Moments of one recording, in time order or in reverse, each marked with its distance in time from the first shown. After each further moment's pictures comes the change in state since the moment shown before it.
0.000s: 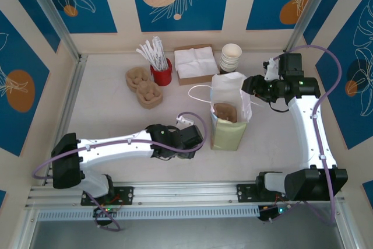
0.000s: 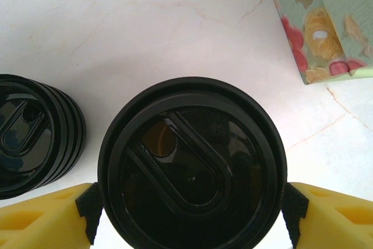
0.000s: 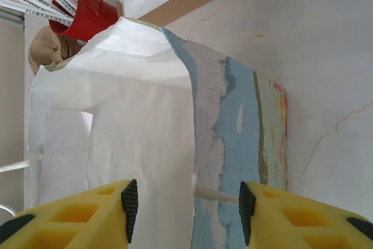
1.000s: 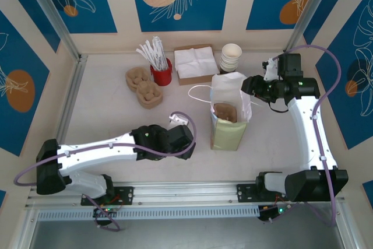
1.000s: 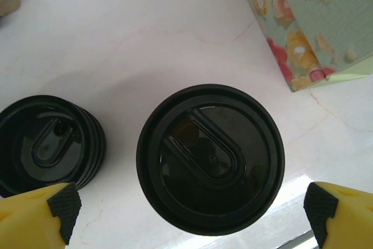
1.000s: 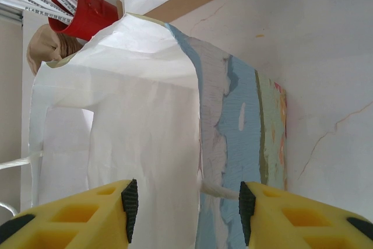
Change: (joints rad) left arm 0.000 -0.145 -0.072 0.037 -0.024 0.076; right arm 0.014 -0.005 0.000 0.000 0.015 0.000
